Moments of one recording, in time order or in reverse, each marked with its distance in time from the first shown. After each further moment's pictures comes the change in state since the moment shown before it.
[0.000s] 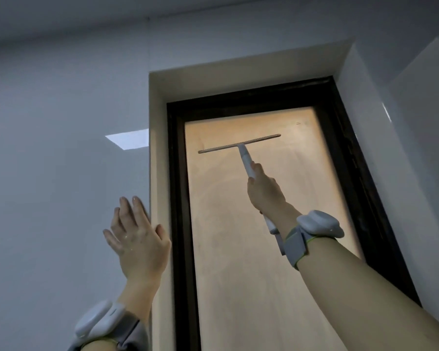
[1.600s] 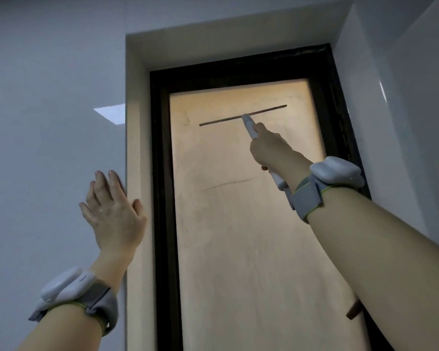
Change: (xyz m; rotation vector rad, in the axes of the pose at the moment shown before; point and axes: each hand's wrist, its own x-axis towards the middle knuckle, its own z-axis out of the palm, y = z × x) left_hand -0.001 0.000 -0.002 0.079 0.014 0.034; right_hand 0.004 -0.006 -0.066 -0.138 -0.118 0.056
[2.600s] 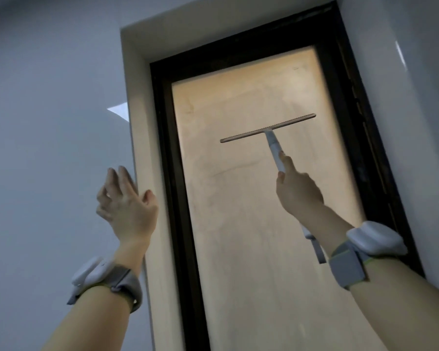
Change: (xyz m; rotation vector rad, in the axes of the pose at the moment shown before) left_hand -0.008 0.007 -0.002 -0.048 0.062 -0.088; right_hand -0.070 0.086 0.056 -0.059 0.130 0.050
